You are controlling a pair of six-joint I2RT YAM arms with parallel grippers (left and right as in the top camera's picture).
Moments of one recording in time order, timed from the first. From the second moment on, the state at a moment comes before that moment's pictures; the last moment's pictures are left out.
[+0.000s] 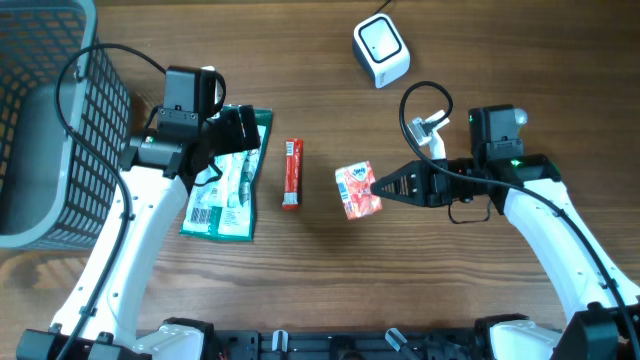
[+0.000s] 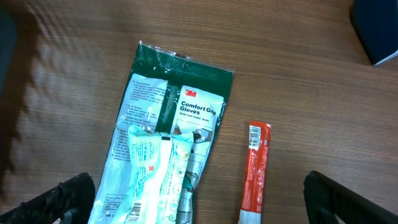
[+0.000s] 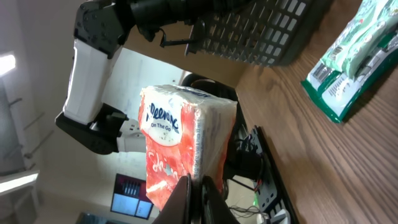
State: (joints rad) left arm -0.18 1.40 1.20 -0.78 -0.07 -0.32; right arm 0.12 1.40 0.89 -0.64 -1.56 0.06
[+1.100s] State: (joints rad) left arm -0.18 1.40 1.20 -0.78 -0.07 -0.32; right arm 0.12 1.16 0.89 -0.52 -1.56 0.27
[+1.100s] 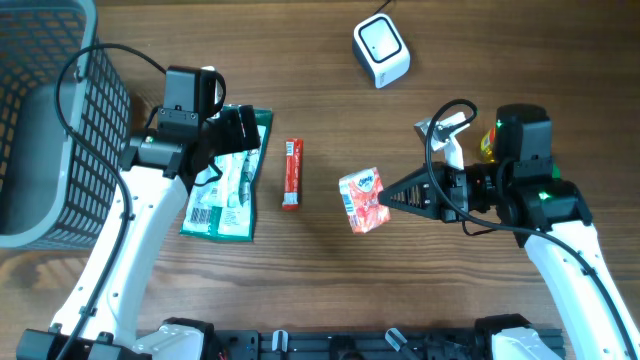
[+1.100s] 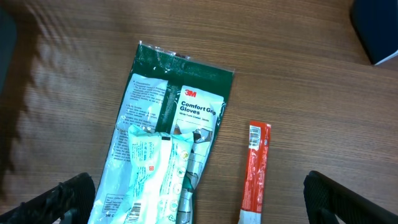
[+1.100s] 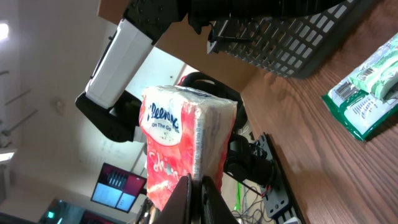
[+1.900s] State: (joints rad) left arm -0.18 1.40 1.20 -0.78 -0.07 -0.32; right arm 0.12 1.16 0.89 -0.41 -1.55 0.33
